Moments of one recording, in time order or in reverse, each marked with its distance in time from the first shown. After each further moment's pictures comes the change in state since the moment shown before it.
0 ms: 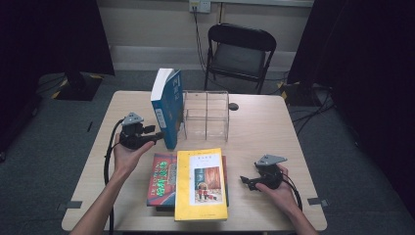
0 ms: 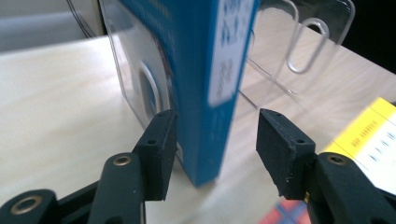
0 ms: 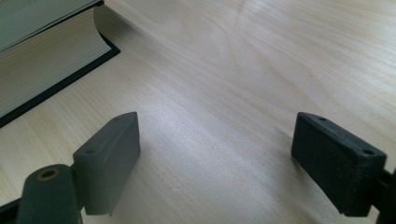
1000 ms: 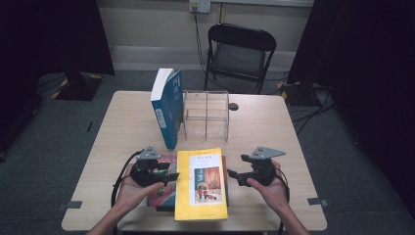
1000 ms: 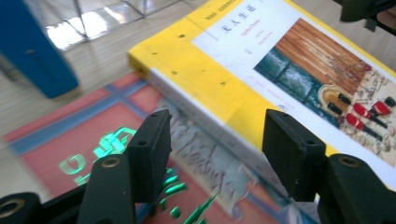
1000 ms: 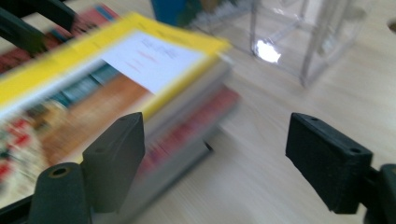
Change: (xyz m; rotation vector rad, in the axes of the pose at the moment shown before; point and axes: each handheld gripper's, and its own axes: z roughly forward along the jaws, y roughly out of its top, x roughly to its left) left arm -0.082 -0.050 -0.007 0.210 -0.209 0.097; right arm 0.049 0.066 -0.035 -0.163 0.120 0.021
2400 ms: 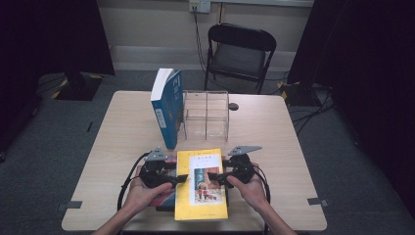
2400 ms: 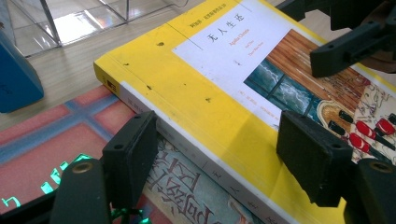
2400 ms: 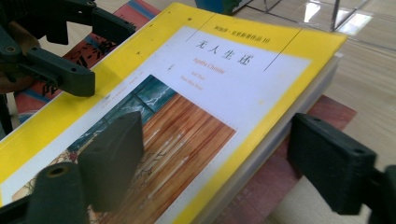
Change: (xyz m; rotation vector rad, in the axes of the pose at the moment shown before) left arm -0.002 -0.004 0.019 -0.048 -0.032 -0.016; right arm 0.022 0.009 0.047 0.115 0.117 0.143
